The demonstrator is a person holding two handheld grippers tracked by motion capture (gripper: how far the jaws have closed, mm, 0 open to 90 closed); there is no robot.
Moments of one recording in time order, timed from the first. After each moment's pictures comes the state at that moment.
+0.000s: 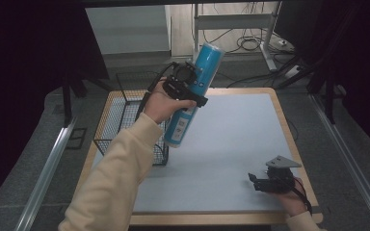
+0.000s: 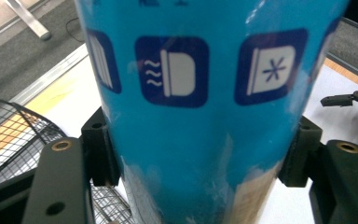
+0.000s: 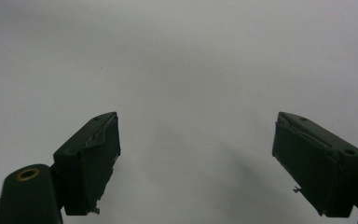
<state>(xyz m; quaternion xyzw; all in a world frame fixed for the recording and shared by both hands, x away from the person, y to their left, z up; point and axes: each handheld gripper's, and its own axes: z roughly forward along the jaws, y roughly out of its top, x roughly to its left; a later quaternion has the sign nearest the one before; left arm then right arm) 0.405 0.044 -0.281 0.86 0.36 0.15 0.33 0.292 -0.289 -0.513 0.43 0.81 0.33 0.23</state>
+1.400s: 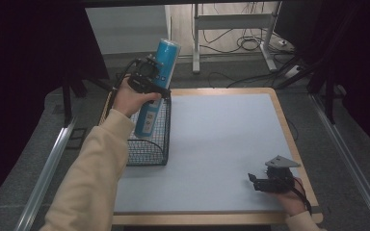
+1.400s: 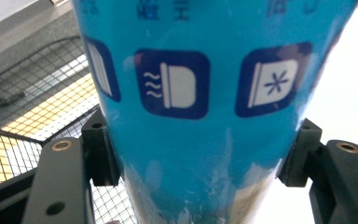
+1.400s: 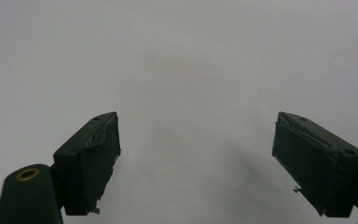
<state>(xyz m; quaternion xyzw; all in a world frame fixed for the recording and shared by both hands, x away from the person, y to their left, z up) 0.433 0.134 -0.303 0.83 0.45 0.18 0.29 0.293 -0.288 -0.515 0.43 0.81 0.33 0.23</state>
